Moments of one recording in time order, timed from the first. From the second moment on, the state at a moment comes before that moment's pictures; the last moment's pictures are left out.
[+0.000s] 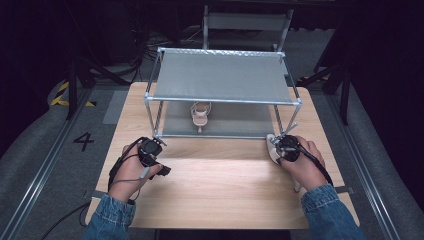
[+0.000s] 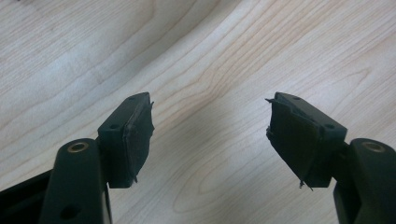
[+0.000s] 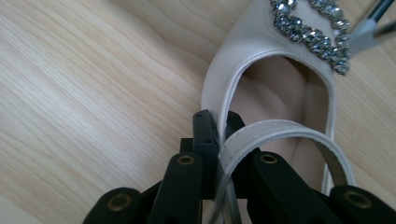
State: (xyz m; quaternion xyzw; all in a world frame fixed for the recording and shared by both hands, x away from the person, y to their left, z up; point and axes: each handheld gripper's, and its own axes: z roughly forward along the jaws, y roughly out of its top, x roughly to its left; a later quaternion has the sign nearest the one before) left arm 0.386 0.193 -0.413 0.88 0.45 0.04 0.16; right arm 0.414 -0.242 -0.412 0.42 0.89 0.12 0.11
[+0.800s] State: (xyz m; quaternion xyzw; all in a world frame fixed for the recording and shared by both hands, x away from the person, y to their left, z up) left arm 0.375 0.215 -0.414 0.87 0.46 0.03 0.16; right arm 0.449 -0.178 -0.383 0.35 0.91 0.15 0.13
